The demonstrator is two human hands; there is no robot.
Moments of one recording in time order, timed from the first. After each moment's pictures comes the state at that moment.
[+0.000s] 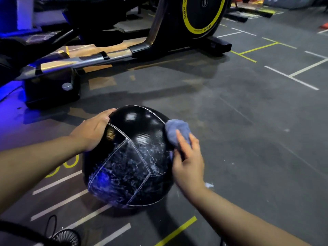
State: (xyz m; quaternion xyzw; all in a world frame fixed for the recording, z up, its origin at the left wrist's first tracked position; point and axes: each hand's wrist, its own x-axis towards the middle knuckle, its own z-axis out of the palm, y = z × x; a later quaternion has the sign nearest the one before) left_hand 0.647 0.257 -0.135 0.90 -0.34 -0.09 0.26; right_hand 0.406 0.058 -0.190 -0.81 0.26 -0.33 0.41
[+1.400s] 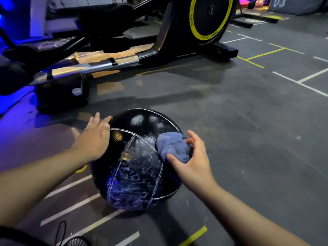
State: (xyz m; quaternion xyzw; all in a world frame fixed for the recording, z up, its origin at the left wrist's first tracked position) left_hand 0.635 0.268 -0.124 0.97 -0.21 -0.04 0.15; right_hand 0.415 0.067 -0.142 -0.77 0.26 -0.20 0.54
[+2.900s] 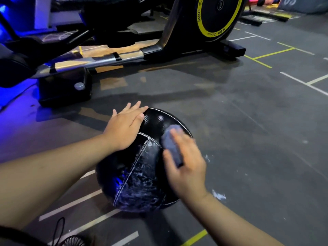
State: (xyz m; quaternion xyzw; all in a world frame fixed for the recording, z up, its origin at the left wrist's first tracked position) left_hand 0.621 0.203 -0.115 0.90 -0.36 -0.03 0.25; right_hand 0.438 0.089 -0.161 -0.82 0.14 -0.41 0.37
